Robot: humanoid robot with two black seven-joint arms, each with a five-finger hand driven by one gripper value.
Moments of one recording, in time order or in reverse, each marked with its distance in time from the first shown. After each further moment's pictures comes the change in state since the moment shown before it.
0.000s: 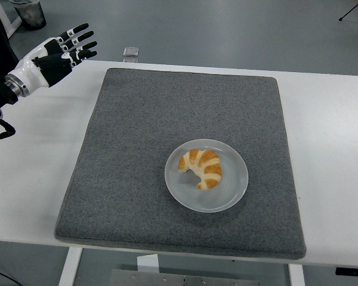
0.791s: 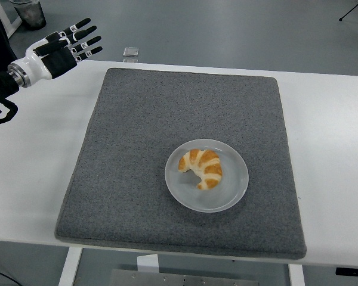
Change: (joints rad) left arm -0.062 -0.012 -0.050 0.032 -0.274 0.000 0.307; right arm 0.001 0.000 -0.002 0.001 -0.001 0.009 0.000
